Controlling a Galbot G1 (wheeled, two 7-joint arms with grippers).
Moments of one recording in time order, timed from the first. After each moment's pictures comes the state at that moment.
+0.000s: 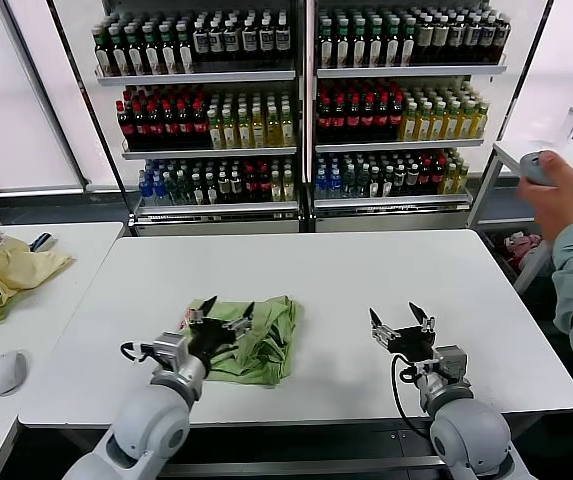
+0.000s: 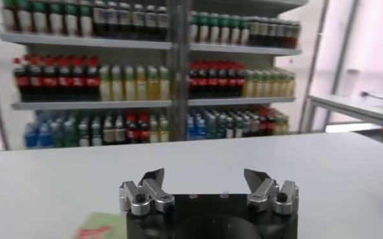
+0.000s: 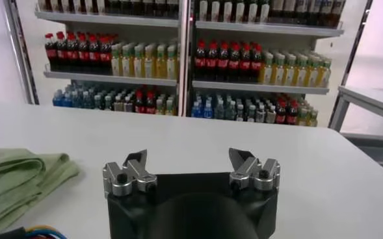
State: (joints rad) left arm 1.10 -1.08 -0.22 -2.02 -0.59 0.48 -0.32; right arm -1.23 1.16 0.39 2.04 0.37 -0.46 0.14
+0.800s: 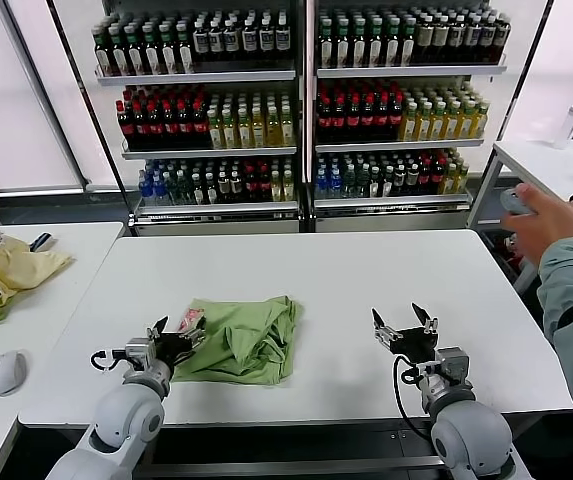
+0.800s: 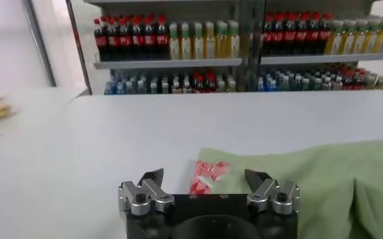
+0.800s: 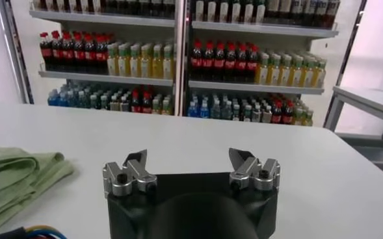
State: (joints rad) left arm 1.12 -1.09 -0.30 -1.81 -0.58 0.48 -0.34; right arm -1.24 1.16 0.41 2.04 0.36 -0.45 0.14
